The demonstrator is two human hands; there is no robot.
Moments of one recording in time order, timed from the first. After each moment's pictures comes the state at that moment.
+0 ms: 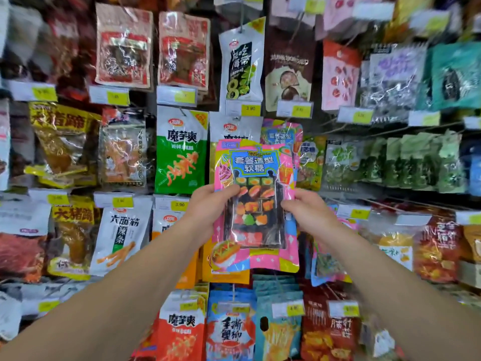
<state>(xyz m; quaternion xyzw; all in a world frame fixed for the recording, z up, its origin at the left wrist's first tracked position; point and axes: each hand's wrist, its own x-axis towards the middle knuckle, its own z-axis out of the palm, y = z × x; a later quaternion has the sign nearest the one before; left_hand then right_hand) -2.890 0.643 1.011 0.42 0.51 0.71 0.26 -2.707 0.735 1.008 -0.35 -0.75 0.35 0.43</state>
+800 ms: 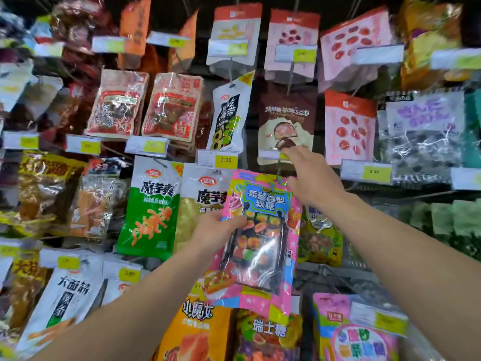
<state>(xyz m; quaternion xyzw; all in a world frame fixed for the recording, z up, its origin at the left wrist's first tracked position) -2.861 0.802 1.077 0.44 0.50 0.74 0.11 -2.702 0.922 1.195 -0.24 -0.83 -0.22 0.45</state>
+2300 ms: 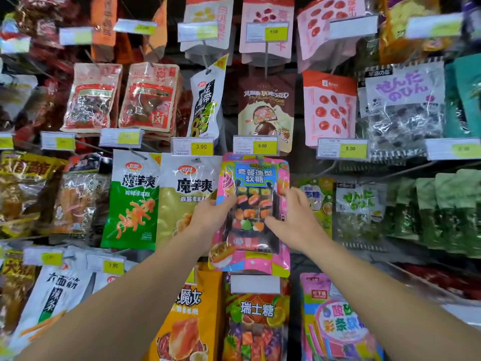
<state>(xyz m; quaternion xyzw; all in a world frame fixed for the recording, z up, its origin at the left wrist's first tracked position) -2.848 0.847 1.082 0.39 0.57 0.72 0.11 -2.681 0.937 1.083 -0.26 -0.85 0.05 0.46</state>
